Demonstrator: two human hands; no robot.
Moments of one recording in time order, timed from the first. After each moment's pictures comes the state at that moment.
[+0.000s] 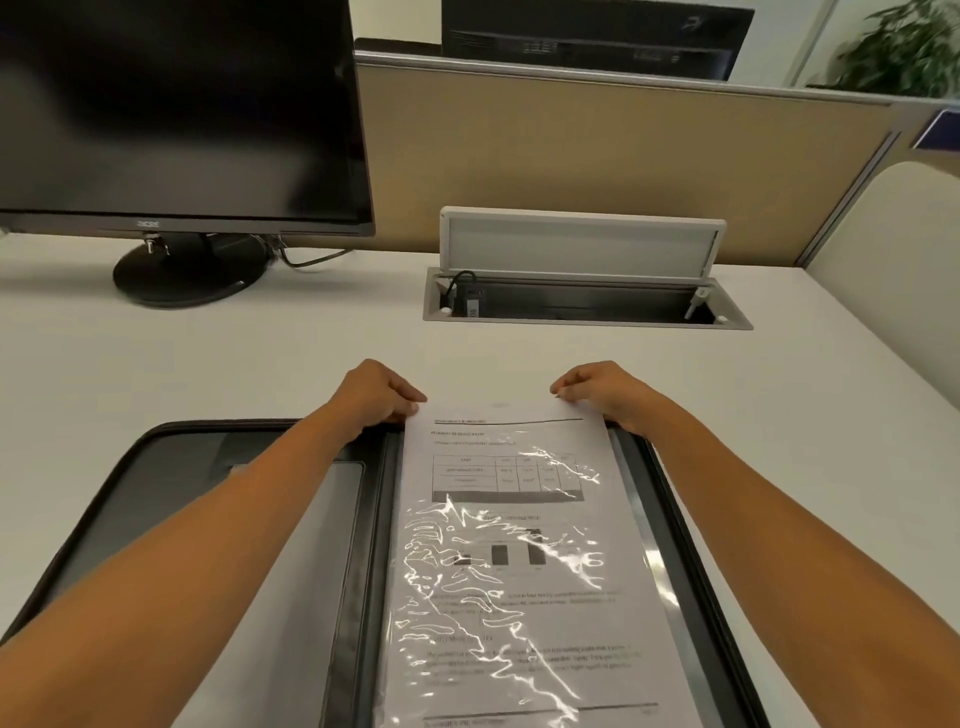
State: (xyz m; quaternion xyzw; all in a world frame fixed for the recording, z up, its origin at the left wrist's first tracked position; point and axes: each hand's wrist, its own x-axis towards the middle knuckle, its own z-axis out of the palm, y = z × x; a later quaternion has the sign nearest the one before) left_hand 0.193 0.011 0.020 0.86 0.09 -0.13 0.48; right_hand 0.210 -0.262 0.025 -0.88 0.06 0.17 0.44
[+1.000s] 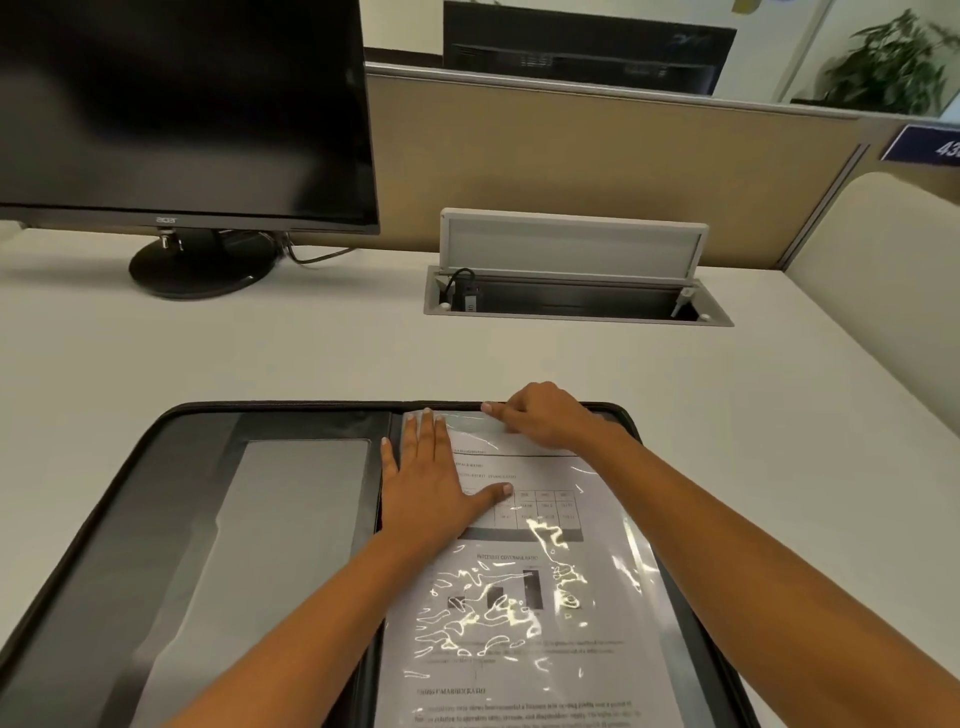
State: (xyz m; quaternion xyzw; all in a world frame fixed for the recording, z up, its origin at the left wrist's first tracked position) left_hand 0.080 -0.056 -0.029 0.99 -0.01 -0.01 0.14; right_hand 0.158 -0.203 0.024 -0.95 -0.10 0.16 0.24
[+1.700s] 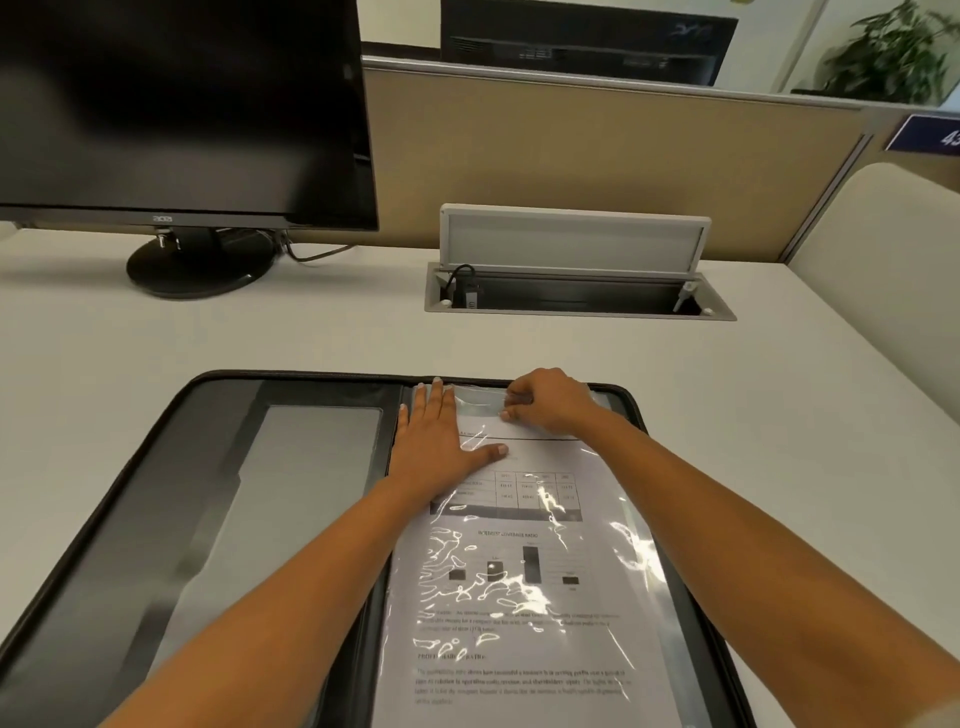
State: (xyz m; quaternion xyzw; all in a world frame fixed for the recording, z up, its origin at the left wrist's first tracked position) left_hand 0.126 -0.050 -0.022 0.98 -0.05 -0.05 0.19; right_hand 0.177 -0.209 0.017 -0.97 -0.10 0.11 0.21
